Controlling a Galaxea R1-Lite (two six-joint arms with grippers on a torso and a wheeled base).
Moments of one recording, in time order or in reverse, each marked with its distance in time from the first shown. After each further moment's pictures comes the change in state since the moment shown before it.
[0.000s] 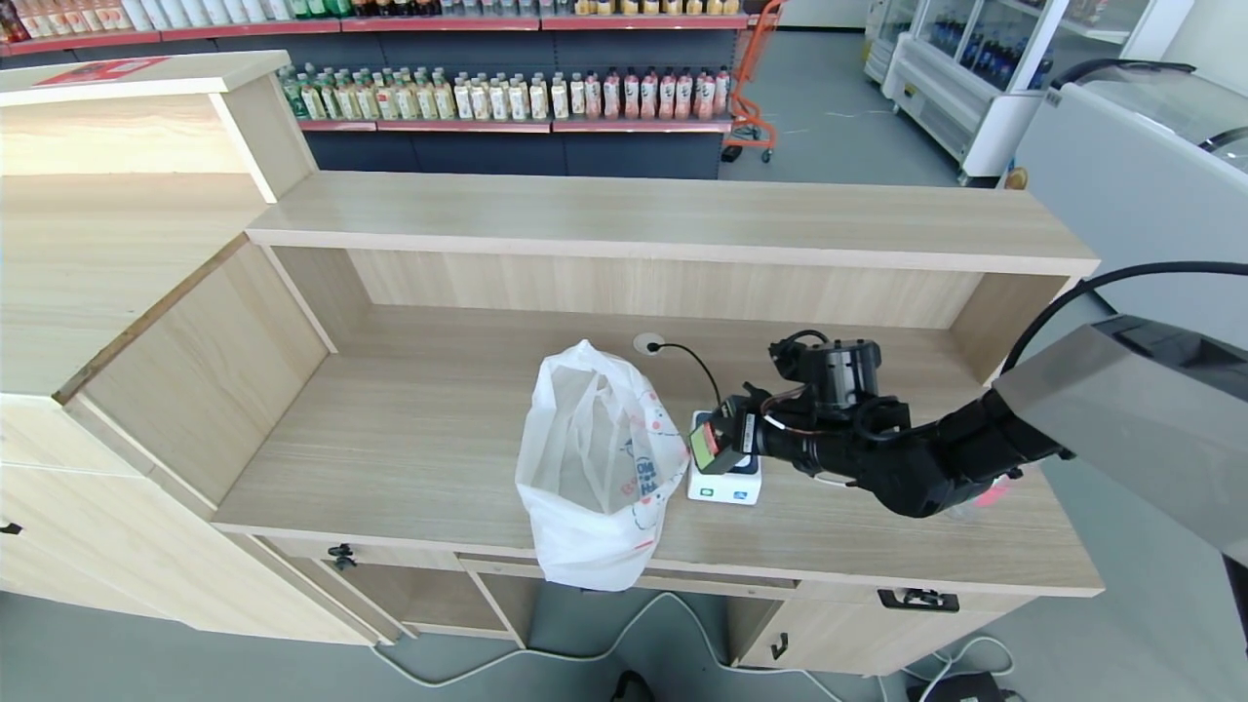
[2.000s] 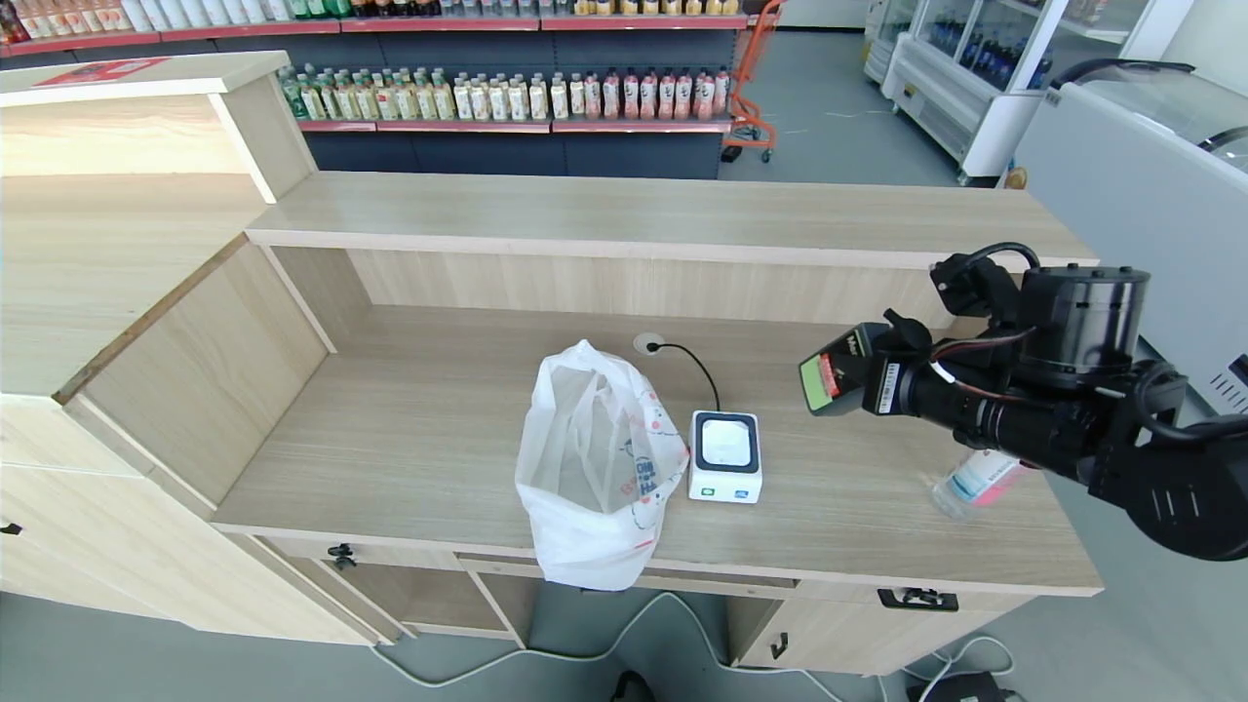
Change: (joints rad) left arm 0.000 0.000 0.000 0.000 0.001 -0.002; right arm -0.061 -0.527 0.377 -0.057 -0.162 -0.165
